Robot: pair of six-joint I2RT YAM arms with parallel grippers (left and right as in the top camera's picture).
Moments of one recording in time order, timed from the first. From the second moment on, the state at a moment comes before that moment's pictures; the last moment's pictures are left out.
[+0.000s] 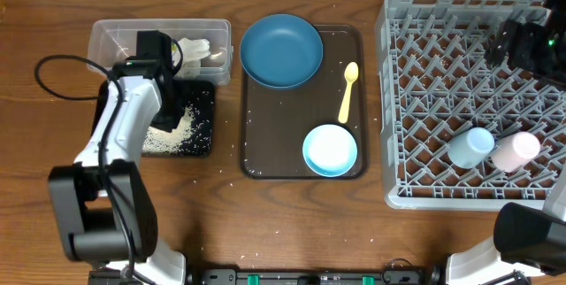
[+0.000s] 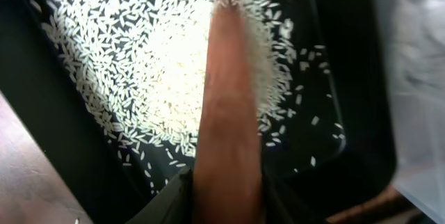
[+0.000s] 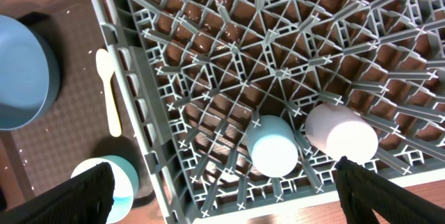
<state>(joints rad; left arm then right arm) 0.06 1.76 1.27 -0.89 -0.10 -1.16 -0.27 1.76 2.15 -1.58 -0.11 0.12</state>
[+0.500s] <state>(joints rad) 0.08 1.79 1.27 -0.89 -0.11 -1.17 -0.27 1.76 2.15 -1.58 -0.11 0.12</state>
